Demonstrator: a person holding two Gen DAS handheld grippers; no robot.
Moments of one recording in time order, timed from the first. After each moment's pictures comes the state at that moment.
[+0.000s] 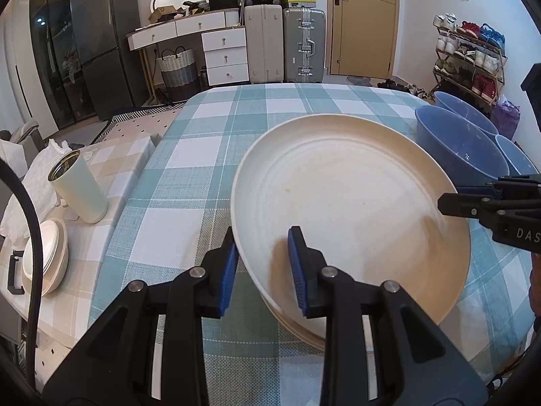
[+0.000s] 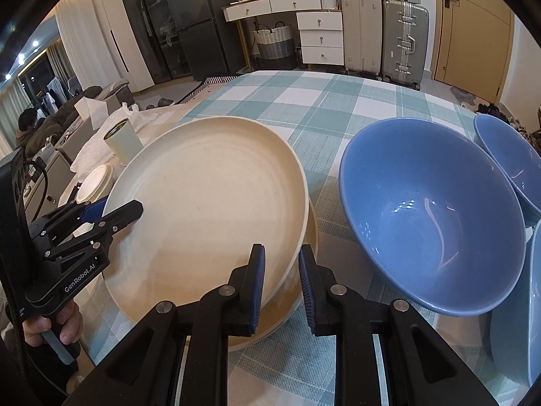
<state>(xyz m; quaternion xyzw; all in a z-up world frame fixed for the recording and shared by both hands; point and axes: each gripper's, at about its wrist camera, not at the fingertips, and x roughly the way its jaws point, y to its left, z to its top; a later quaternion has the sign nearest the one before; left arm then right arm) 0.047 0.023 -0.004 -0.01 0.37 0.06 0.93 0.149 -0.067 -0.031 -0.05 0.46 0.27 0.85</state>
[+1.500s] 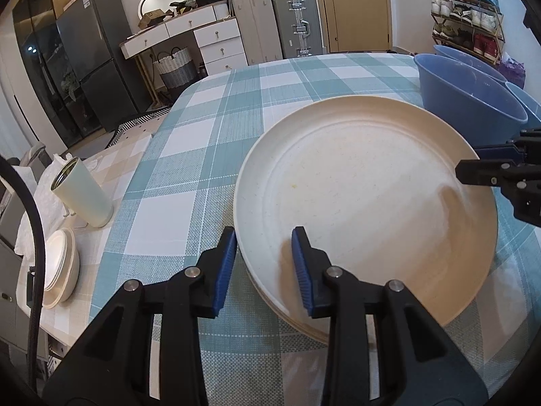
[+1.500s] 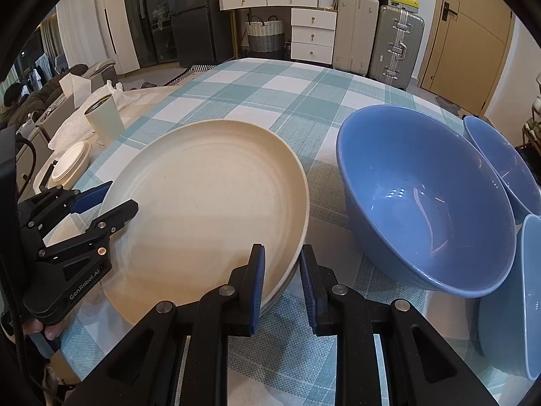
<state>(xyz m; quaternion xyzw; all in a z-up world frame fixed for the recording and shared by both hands) 0.059 0.003 -0.042 0.06 0.40 0.07 0.91 0.134 -0.060 -0.049 -0.10 0.45 0.23 0.86</state>
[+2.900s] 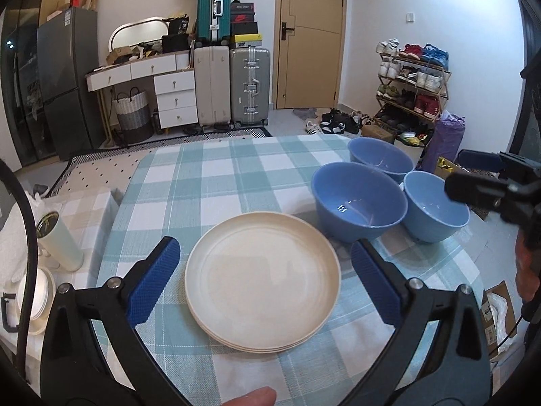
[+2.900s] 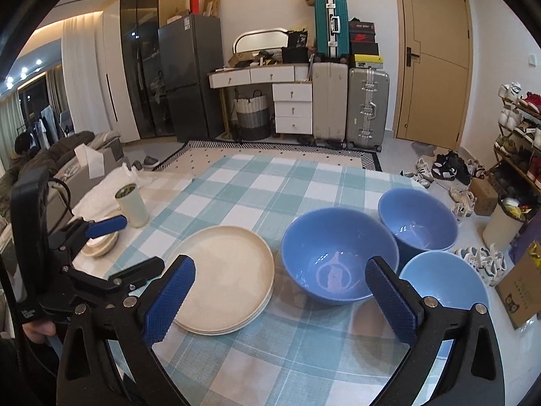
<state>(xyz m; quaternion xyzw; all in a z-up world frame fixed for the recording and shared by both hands) -0.002 -0.044 0.111 0.00 0.30 -0.06 0.95 0.054 -0.148 0.112 -0.03 0.32 0.22 0.92</state>
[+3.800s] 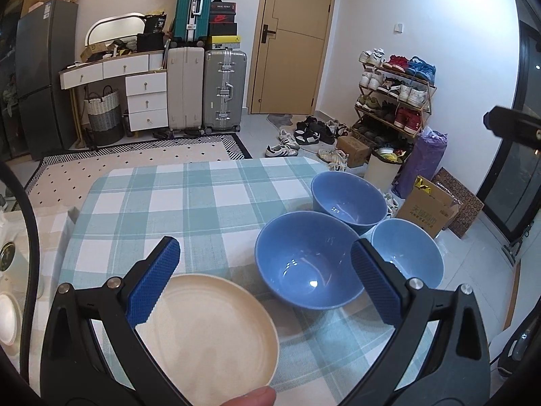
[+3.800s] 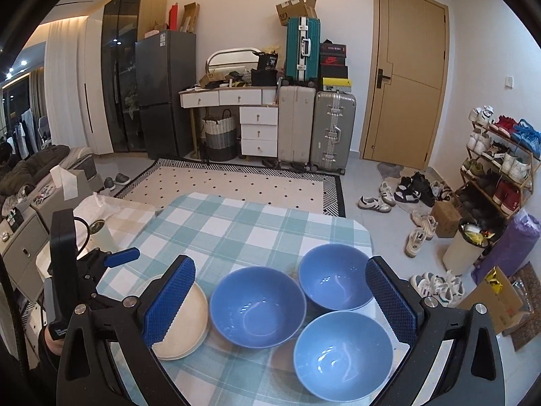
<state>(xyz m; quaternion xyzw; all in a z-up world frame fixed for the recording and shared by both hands) 0.094 -0.115 0.166 -0.04 0.30 -0.11 0.95 0.102 -0.236 0.237 -0.05 0.30 0.16 0.94</state>
